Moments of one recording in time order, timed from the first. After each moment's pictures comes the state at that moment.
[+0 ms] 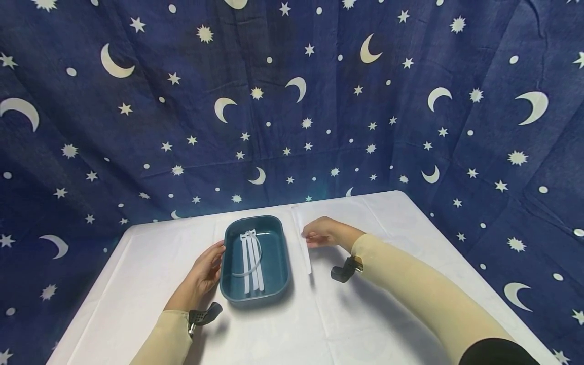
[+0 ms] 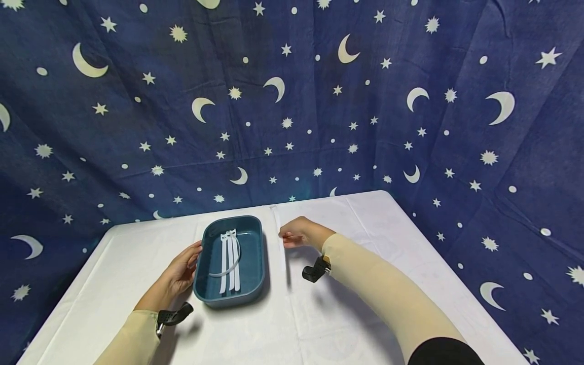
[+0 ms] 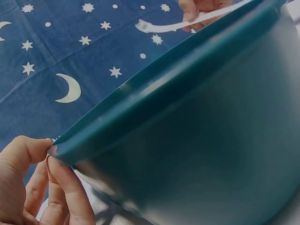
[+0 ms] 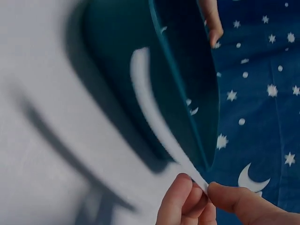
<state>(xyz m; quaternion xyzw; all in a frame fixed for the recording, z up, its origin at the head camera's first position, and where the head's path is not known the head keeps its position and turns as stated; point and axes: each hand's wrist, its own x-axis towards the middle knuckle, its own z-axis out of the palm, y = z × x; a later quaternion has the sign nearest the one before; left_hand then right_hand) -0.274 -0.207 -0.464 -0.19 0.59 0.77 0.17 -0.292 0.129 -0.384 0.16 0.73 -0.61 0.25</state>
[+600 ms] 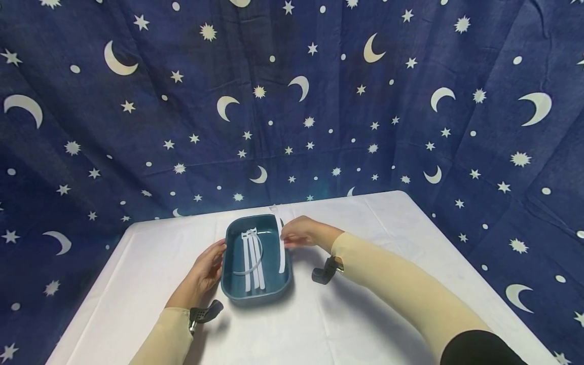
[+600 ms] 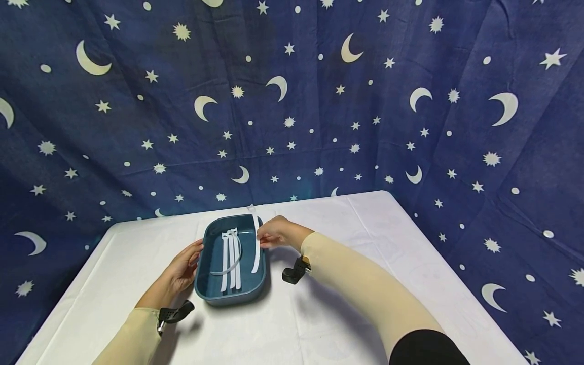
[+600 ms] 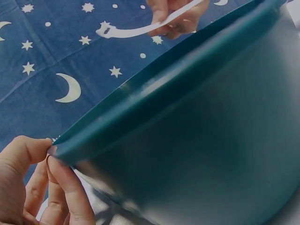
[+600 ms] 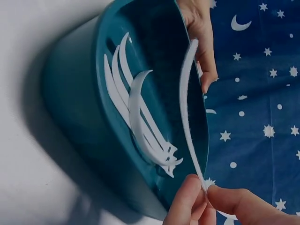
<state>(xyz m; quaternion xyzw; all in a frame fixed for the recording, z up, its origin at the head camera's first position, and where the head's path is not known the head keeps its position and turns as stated) -0.274 -0.207 -0.463 -0.20 0.59 0.76 0.17 -0.287 0.073 -0.370 0.12 0.72 -0.63 0.26</state>
